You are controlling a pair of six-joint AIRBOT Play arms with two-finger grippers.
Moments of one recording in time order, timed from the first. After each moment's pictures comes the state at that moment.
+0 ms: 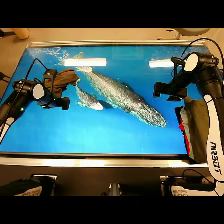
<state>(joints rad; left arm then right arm) -0.26 -1.32 1.23 1.67 -1.19 -1.81 0.08 -1.50 1.62 -1.43 1.51 1.77</state>
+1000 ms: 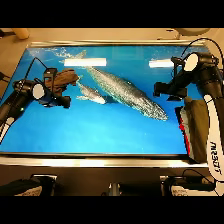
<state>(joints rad) -0.26 -1.32 1.23 1.65 -1.12 -1.81 0.08 -1.50 1.62 -1.43 1.51 1.77</state>
